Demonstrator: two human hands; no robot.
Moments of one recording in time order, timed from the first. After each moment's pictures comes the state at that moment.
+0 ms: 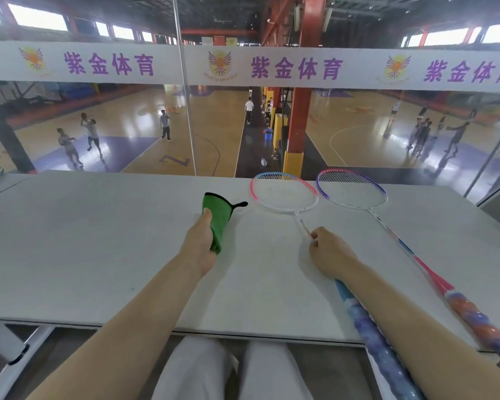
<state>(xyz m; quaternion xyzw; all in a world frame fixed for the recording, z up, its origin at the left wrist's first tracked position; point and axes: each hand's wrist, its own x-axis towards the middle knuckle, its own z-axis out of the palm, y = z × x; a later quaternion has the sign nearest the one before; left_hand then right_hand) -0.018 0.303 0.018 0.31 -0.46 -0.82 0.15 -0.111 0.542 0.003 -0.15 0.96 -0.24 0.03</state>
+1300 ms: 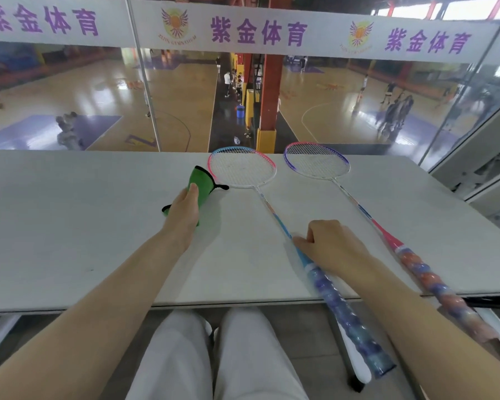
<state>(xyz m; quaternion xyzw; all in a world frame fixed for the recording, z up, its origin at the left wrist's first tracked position) -0.030 0.335 0.013 0.30 -0.66 -0.67 0.17 -0.043 0.601 0.035 -0.16 0.98 -0.11 0.02</state>
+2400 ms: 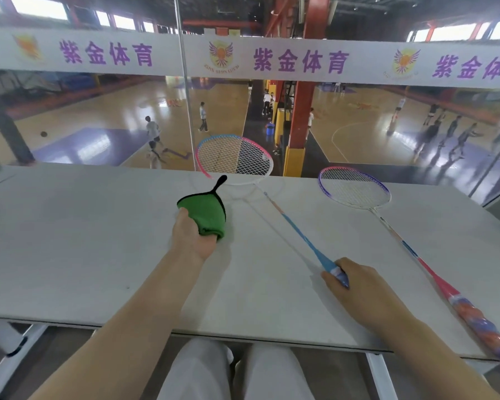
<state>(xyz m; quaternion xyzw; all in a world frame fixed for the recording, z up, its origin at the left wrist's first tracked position) -0.034 0.286 0.020 0.30 -0.27 -0.89 0.23 -0.043 0.599 0.011 -0.19 0.94 -0.29 0.04</state>
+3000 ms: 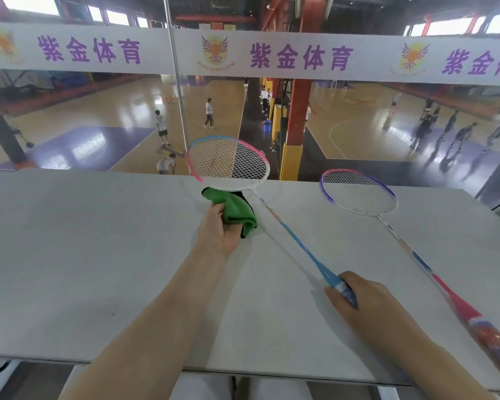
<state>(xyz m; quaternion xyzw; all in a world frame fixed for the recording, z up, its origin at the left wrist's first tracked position) -0.101 0.300 0.017 0.22 -0.27 -0.92 0.20 -0.052 0.592 0.012 -0.19 0.93 -0.30 0.04</state>
